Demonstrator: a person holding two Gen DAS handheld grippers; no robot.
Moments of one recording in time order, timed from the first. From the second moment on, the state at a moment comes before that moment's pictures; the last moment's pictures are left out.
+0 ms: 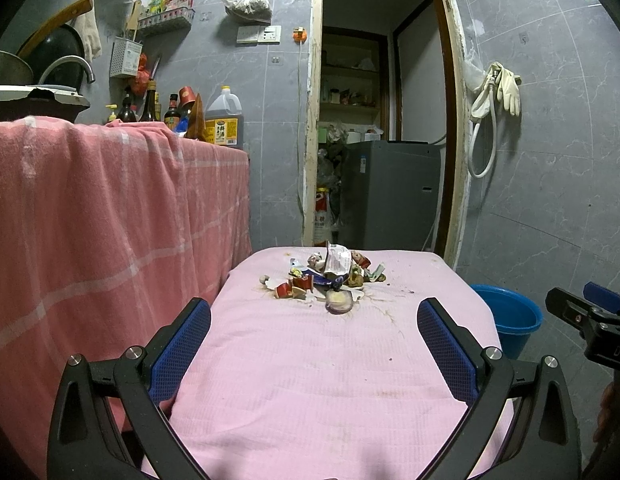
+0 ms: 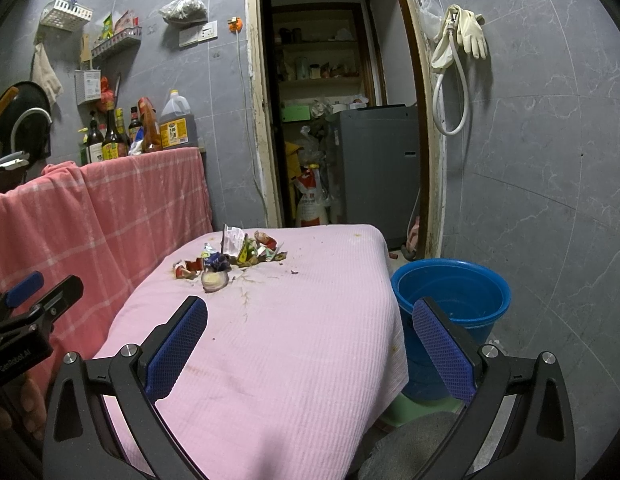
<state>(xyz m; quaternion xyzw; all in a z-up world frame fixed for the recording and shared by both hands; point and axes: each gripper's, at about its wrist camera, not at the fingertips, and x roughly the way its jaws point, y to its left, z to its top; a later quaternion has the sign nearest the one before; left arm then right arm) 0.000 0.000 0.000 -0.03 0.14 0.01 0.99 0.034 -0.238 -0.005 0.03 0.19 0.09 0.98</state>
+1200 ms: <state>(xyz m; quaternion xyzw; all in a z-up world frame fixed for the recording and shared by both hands) 0.067 0.014 0.021 -0.02 0.12 0.04 0.99 0.103 -0.229 0.030 0.02 0.12 0.12 0.99</state>
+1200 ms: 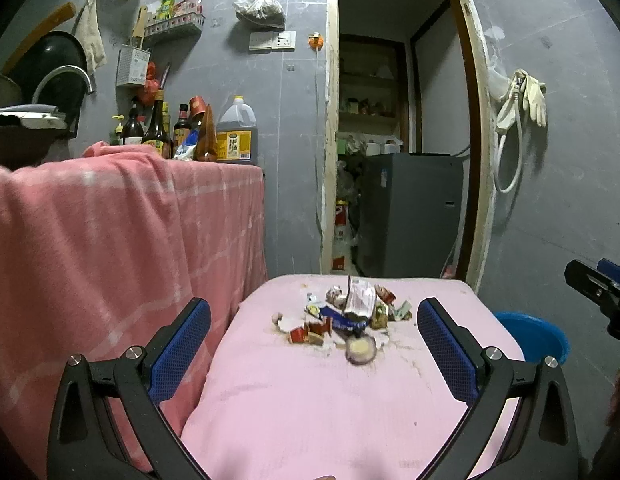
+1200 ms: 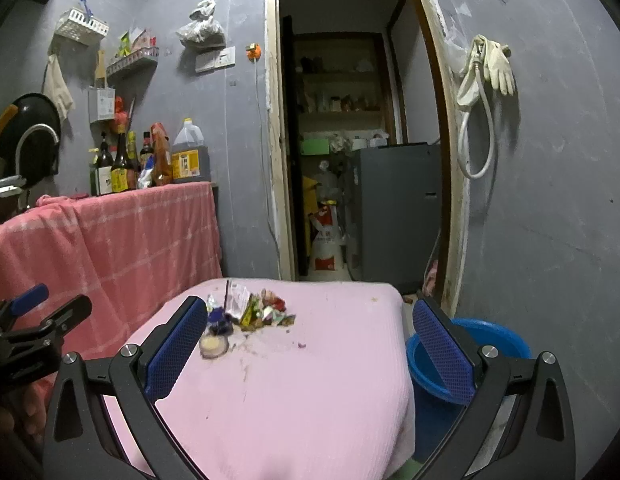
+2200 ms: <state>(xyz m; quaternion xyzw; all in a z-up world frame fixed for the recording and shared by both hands) 0.222 0.058 -0.046 -0.05 0.28 0.03 0.96 0.253 -0.175 -0.022 0.00 0.23 0.20 0.95</state>
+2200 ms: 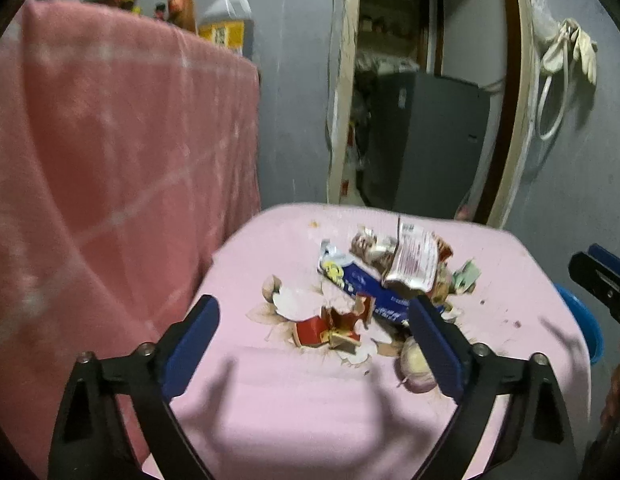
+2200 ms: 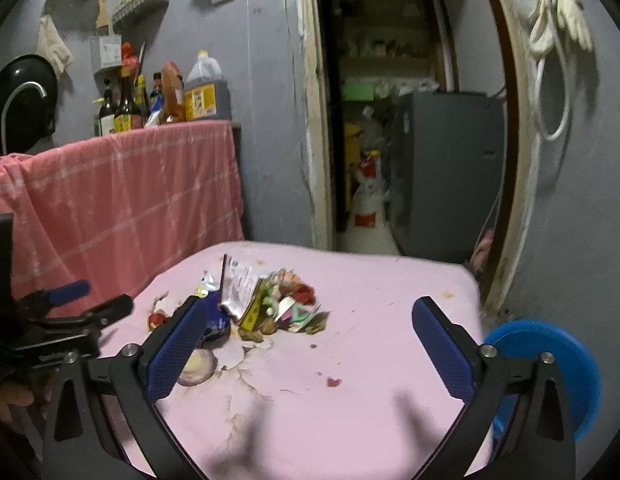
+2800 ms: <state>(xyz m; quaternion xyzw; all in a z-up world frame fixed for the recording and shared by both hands) 0.268 0.075 -0.080 -0.10 0.39 -0.05 0.91 0.322 -0.120 -0.085 -0.02 0.40 0.27 0.88</state>
